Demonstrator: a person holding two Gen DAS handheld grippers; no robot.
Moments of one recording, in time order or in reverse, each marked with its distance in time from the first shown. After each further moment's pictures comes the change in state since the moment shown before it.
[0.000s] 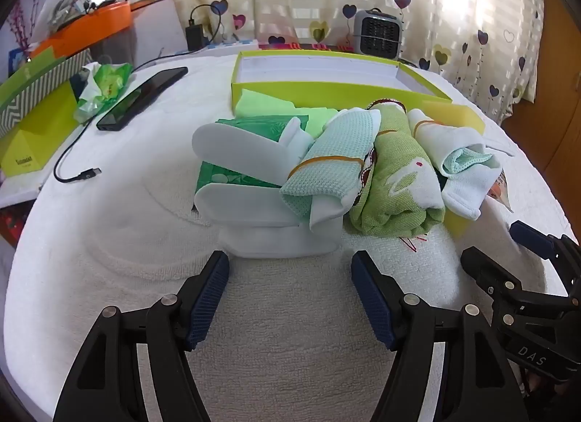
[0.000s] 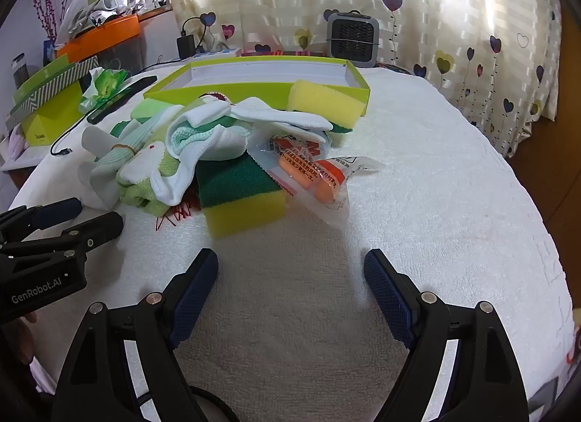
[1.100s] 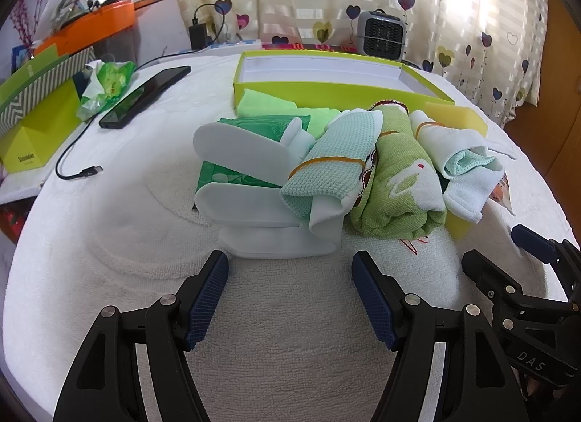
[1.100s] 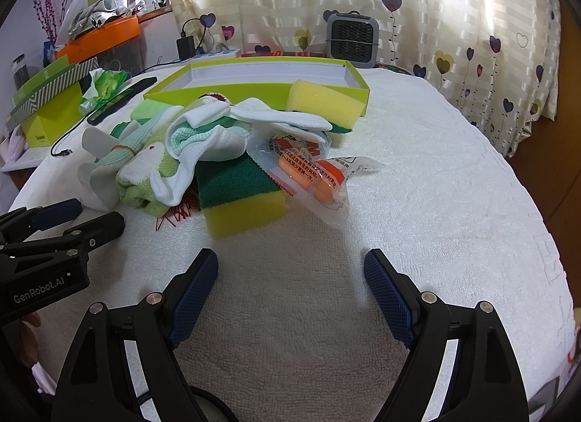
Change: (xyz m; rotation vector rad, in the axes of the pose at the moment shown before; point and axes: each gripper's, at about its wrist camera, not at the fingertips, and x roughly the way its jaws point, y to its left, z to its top) left arm 0.001 0.006 0.001 -0.003 0.003 -0.001; right arm -0.001 -0.001 0.000 -0.001 0.002 -0.001
